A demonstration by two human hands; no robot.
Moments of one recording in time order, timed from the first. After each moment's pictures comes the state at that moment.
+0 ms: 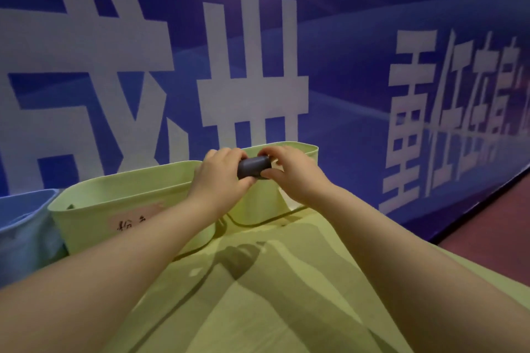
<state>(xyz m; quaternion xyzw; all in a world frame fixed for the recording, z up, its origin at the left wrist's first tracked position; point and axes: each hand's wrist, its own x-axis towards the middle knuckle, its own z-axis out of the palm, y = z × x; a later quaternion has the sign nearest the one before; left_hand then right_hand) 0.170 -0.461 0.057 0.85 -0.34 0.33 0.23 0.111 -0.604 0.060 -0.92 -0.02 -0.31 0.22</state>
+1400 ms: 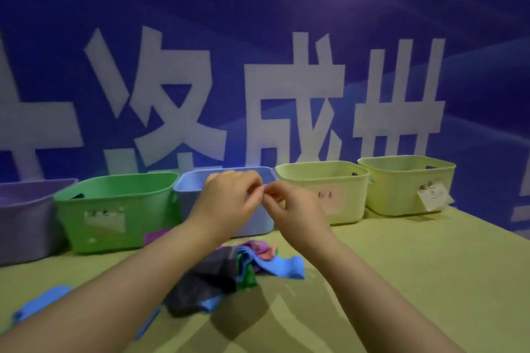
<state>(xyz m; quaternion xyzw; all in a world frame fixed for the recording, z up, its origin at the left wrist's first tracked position) 0.011 -0.113 0.092 0.84 -0.32 0.40 0.17 -0.010 -0.252 0.073 -0.88 -0.15 -0.31 0.34</state>
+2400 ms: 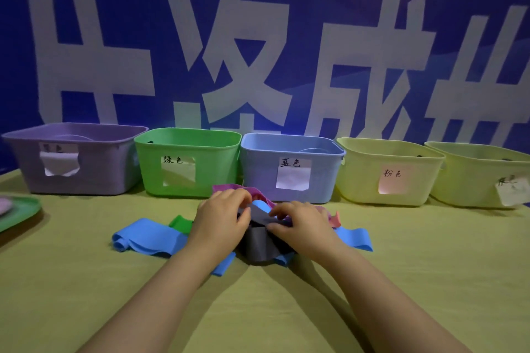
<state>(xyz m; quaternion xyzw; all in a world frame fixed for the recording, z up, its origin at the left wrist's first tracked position) 0.003 0.014 -0.014 0.90 -0.14 0.34 0.23 0.014 -0.157 -0.006 -0.96 -0.16 -0.13 0.18</state>
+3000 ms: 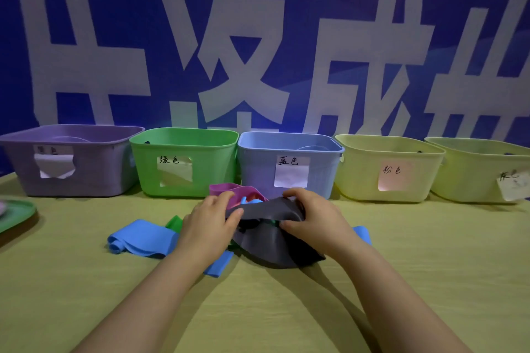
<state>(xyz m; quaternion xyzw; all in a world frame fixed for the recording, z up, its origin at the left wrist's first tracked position) 0.008 0.021 -0.022 0.95 -0.03 0.22 0.21 0.012 -0.179 0.003 -0.94 -0.16 -0.15 0.26</state>
